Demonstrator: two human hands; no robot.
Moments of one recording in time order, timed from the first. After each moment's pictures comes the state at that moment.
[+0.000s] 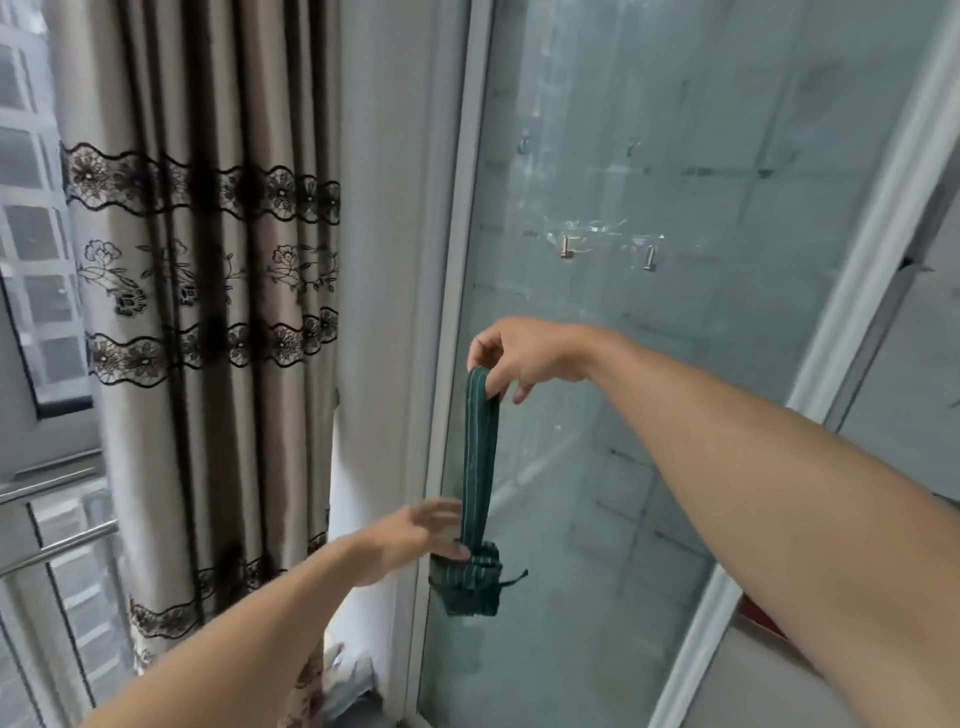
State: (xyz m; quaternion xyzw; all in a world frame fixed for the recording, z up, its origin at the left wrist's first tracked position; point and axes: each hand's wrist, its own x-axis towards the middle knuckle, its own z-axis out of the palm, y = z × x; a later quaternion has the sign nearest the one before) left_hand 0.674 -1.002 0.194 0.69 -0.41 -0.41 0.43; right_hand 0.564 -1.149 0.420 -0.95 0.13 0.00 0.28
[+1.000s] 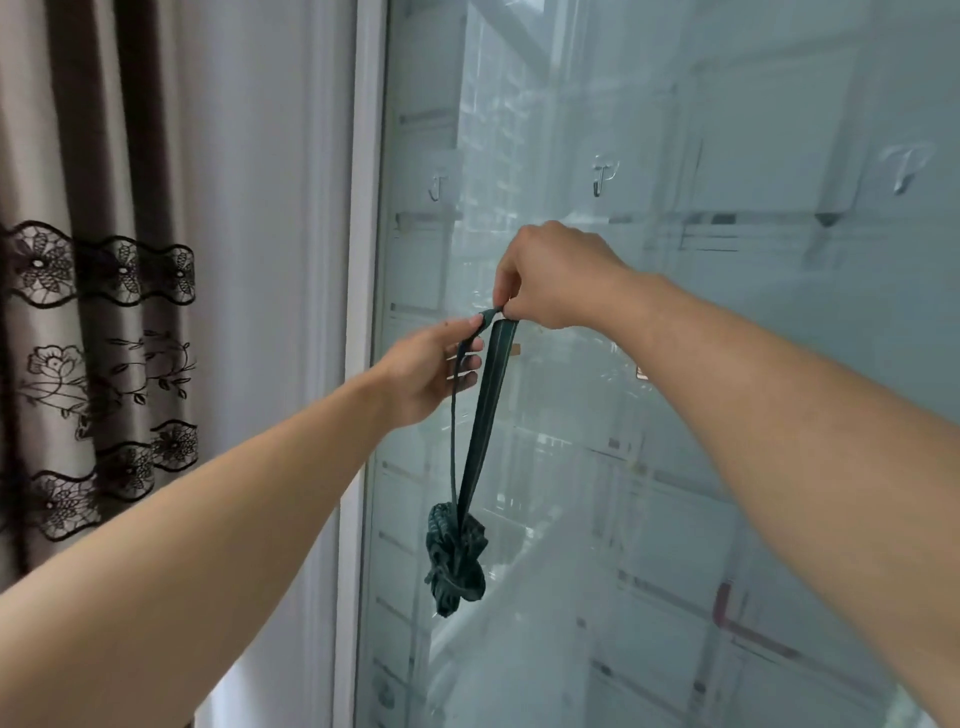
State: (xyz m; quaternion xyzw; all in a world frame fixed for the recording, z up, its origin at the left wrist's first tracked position) left_hand 0.793 -1.304 0.449 0.47 -0.41 -0.33 0.71; right_hand 0.654 -1.377 0.553 -0.93 0.21 -0.27 -0.15
